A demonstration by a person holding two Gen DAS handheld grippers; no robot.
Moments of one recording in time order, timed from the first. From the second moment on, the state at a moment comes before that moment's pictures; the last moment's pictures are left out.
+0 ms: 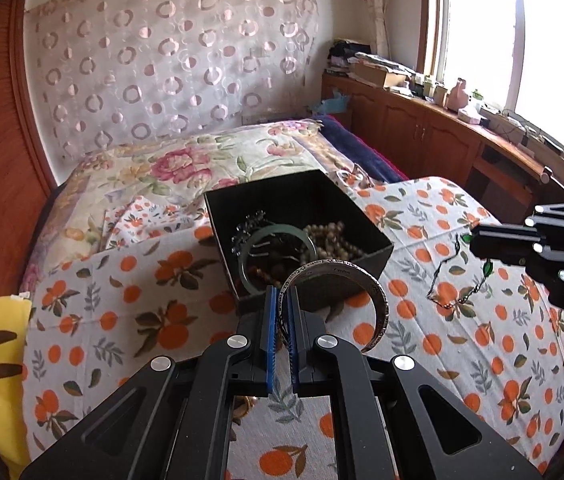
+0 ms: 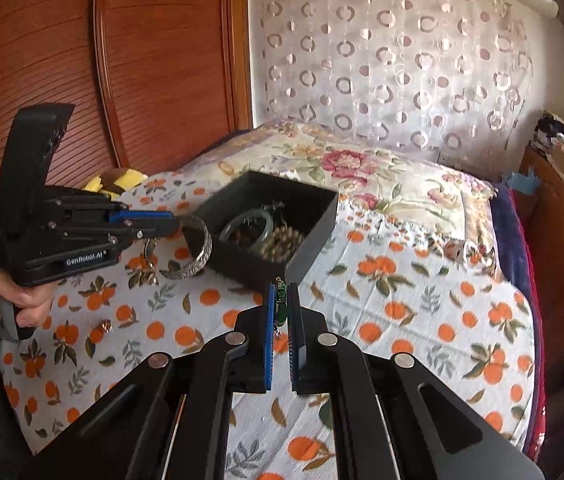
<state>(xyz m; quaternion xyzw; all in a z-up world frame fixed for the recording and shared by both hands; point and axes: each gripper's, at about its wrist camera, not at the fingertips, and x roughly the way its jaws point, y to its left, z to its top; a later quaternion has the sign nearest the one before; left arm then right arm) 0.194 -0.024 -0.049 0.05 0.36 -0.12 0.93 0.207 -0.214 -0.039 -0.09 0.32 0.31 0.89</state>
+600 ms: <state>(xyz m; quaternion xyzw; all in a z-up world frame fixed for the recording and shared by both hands) 0.220 -0.005 -0.021 0.03 0.33 -0.10 0.94 0.266 -0.178 -0.016 -0.07 0.28 0.35 0.89</state>
